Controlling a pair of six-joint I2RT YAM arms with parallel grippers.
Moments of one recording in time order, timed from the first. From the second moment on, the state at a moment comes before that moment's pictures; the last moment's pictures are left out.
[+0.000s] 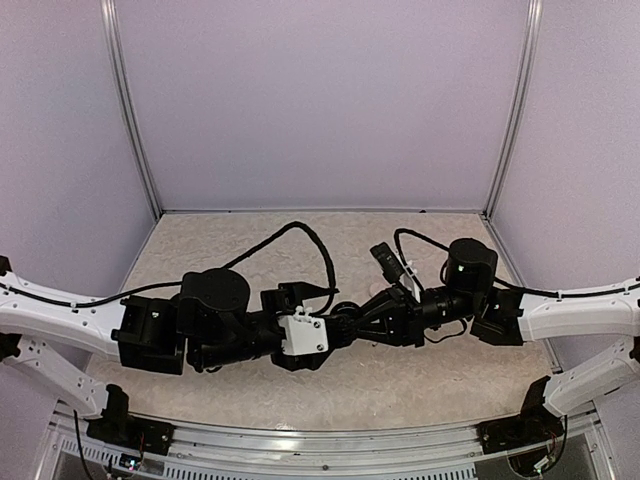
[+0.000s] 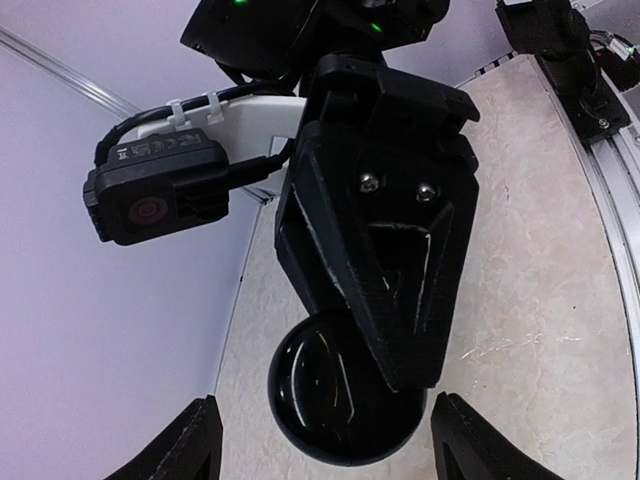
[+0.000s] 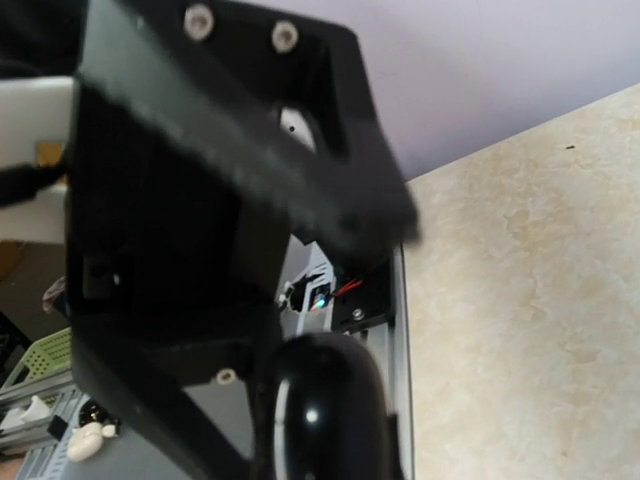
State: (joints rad) left arm -1.41 1.30 0.93 0.09 -0.35 0.75; right arm 0.91 1.25 0.63 0.52 -0.83 0.40
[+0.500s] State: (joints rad) left arm -1.40 1.36 0.98 0.04 -0.28 0.76; right arm 0.91 1.28 0.64 0.52 -0.85 0.42
